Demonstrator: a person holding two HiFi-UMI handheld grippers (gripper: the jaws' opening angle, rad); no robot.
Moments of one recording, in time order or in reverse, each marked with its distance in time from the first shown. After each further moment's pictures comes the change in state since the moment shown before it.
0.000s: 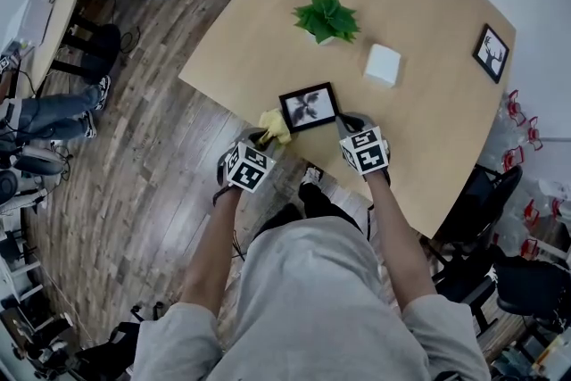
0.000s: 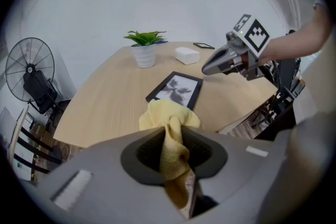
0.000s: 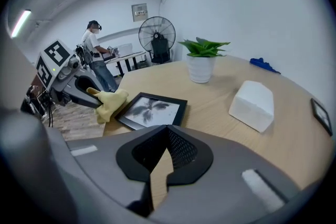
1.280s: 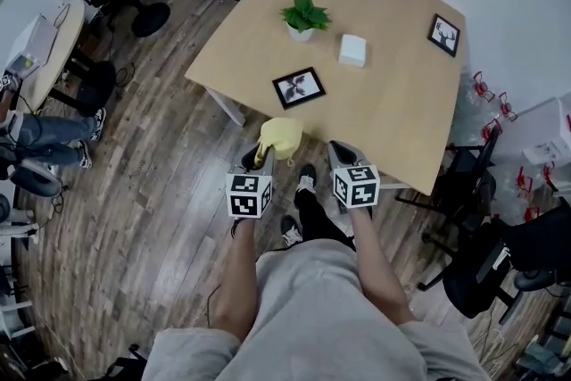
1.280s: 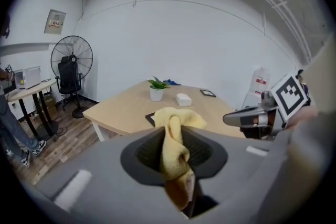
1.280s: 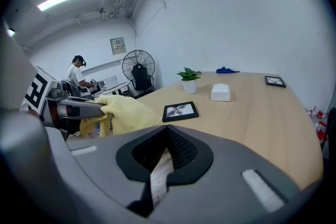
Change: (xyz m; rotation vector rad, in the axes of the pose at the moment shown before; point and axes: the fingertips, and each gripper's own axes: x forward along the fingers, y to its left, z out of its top) left arm -0.168 -0.095 -0.022 -0.294 -0.452 0.143; right arm -0.176 0.146 -0.046 0.310 -0.295 -0.184
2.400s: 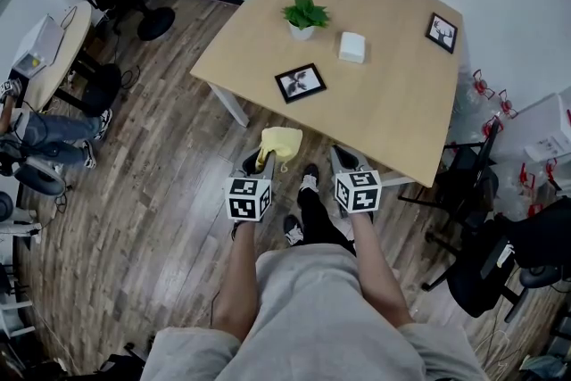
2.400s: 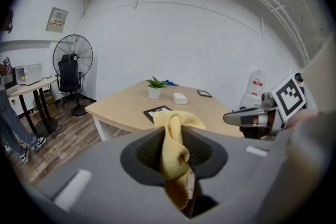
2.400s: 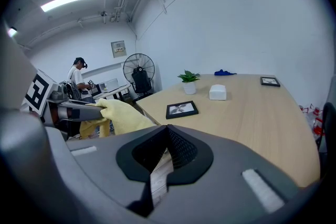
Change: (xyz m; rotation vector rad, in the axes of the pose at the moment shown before) left arm -0.034 -0.014 -0.023 -0.012 -0.013 -0.017; right arm -0.036 0.015 -0.020 0.002 -0.041 -0.011
